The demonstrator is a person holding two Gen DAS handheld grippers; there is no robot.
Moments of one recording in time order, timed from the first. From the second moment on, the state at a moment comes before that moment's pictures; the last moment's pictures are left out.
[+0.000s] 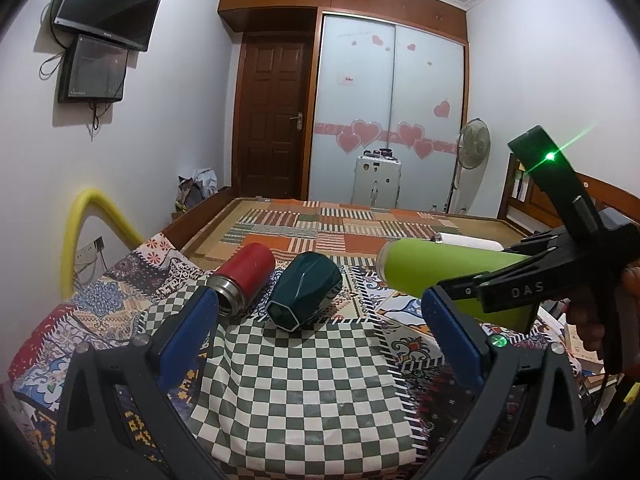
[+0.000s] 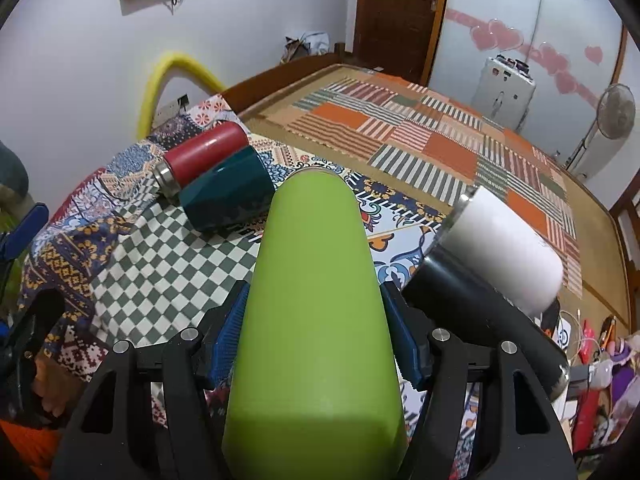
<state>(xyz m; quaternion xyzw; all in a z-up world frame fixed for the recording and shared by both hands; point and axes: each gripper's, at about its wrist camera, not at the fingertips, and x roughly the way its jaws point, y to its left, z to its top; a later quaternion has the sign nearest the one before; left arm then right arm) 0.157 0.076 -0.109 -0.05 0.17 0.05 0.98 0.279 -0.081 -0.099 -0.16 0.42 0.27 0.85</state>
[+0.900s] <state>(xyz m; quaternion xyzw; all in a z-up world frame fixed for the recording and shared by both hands) 0.136 0.044 -0.113 -0.03 0.20 0.04 0.98 0.215 -0.102 -0.157 -0.11 0.41 0.27 0.86</state>
